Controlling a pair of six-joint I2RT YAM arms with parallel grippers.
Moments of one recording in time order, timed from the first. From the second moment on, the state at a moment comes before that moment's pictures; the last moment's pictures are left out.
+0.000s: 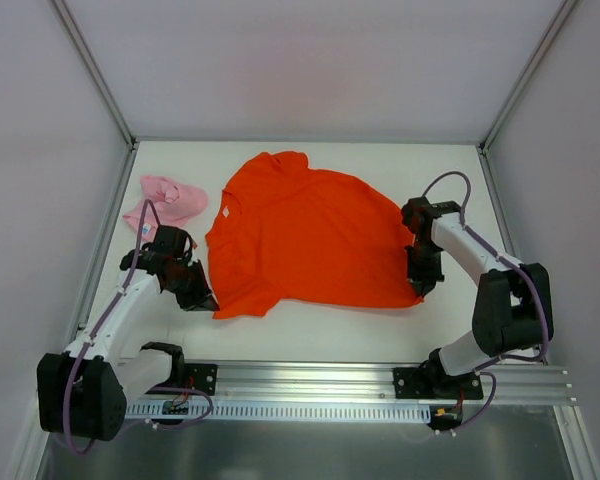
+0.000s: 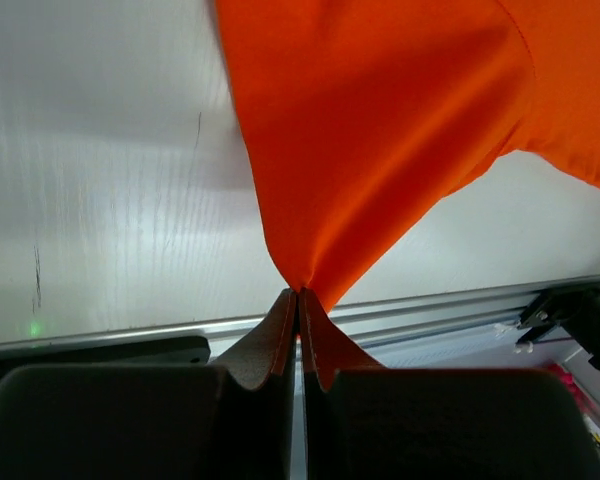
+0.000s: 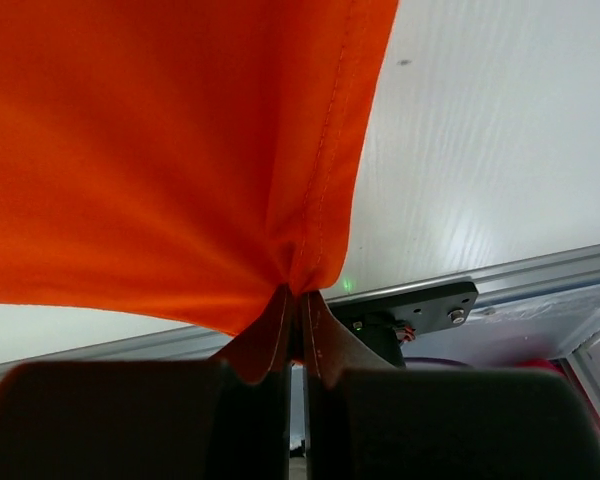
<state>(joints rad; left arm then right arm) -0.12 1.04 0.71 -0.95 0.31 -0.54 0.24 1.53 1.10 -1.22 0.15 0.35</state>
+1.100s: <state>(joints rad) -0.13 1.05 0.66 -0.99 0.22 -0.71 0.32 1.63 0.98 -1.10 0.14 0.44</state>
